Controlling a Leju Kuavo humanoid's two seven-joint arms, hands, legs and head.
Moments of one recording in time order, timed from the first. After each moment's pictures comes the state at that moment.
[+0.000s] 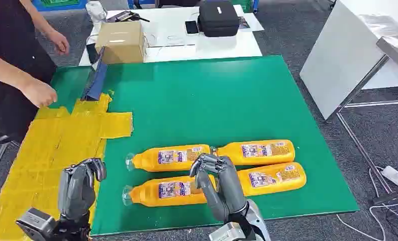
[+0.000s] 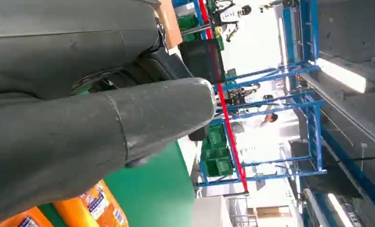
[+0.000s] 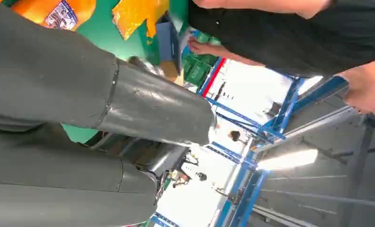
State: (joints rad) left arm 0.26 -0.18 -0.02 -1.87 -0.20 -0.09 -0.59; right arm 0.05 0.11 0.55 -1.77 0.44 -0.18 -0.46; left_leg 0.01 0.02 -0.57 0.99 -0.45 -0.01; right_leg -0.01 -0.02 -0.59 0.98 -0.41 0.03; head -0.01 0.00
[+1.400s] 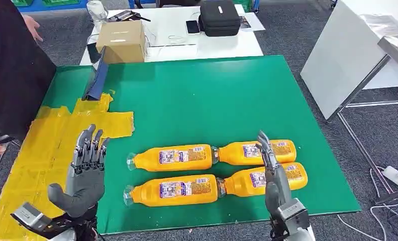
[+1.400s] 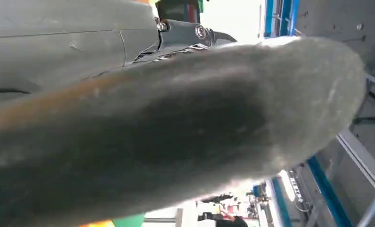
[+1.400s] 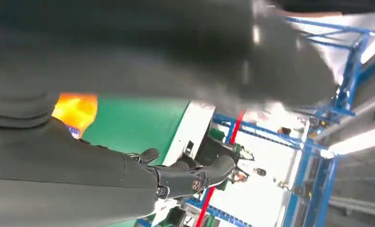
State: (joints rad) left arm 0.18 -0.16 -0.04 -1.76 -0.04 -0.25 -0.66; right arm 0.13 0.07 0.12 -1.68 0.26 0.14 -0.56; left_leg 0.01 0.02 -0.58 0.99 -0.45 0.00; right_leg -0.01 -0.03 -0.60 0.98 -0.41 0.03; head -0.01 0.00
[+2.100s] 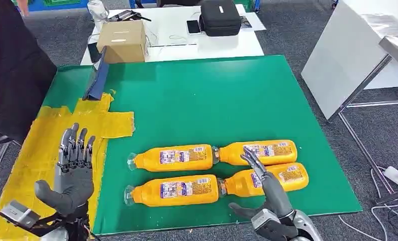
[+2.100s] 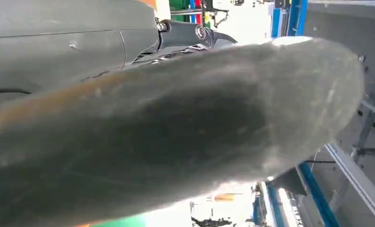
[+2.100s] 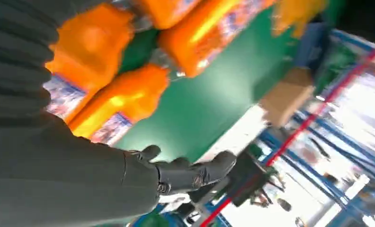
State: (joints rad) left arm 0.17 -0.17 0.03 -1.76 0.01 -0.23 -0.65; right arm 0.19 -0.20 0.23 -1.74 0.48 0.03 -0.39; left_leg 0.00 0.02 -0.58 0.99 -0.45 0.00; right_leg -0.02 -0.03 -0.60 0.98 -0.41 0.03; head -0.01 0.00
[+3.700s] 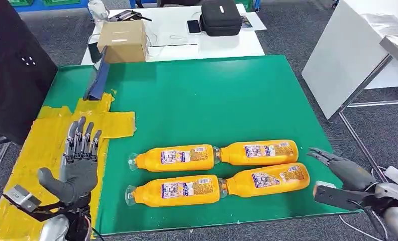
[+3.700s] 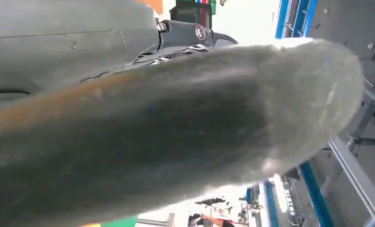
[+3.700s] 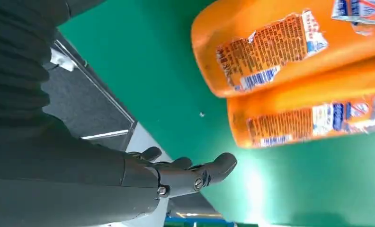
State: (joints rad) left arm 0.08 -0.14 0.04 -1.66 0.09 -0.32 -0.62; right arm -0.02 -0.80 0.20 -1.58 0.49 0.34 -0.18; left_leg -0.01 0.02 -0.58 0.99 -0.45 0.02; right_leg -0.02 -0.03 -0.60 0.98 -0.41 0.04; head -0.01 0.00
